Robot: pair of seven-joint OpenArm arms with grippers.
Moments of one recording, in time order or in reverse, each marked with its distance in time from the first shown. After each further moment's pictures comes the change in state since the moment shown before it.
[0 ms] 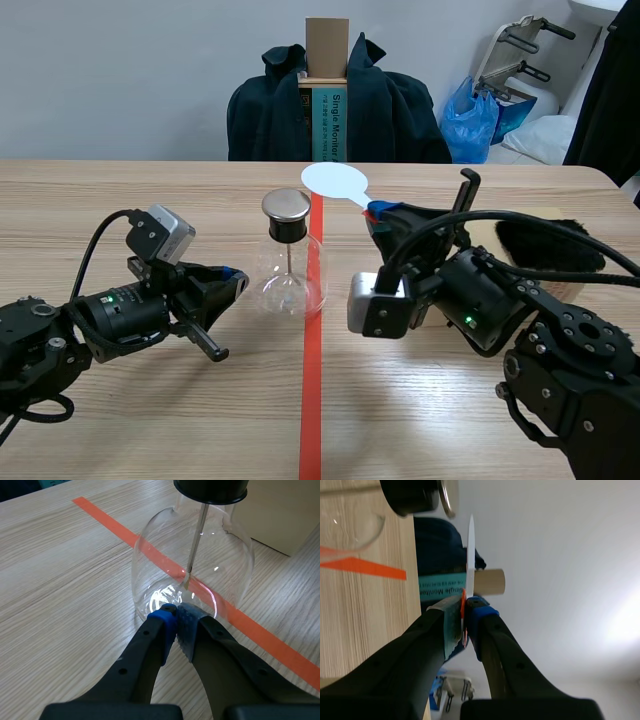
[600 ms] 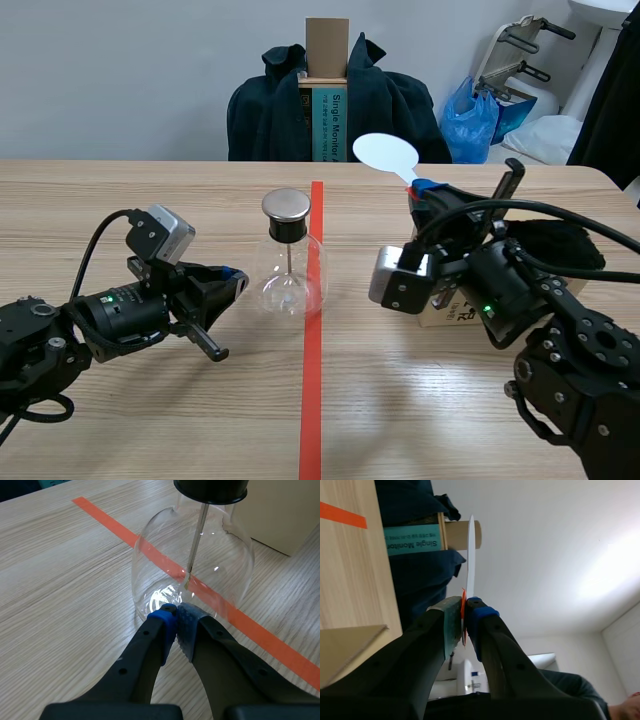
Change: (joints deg) left arm 0.0 0.0 0.0 0.0 0.0 0.0 0.0; right arm -0.5 1.9 0.0 0.1 1.3 -8.0 -10.0
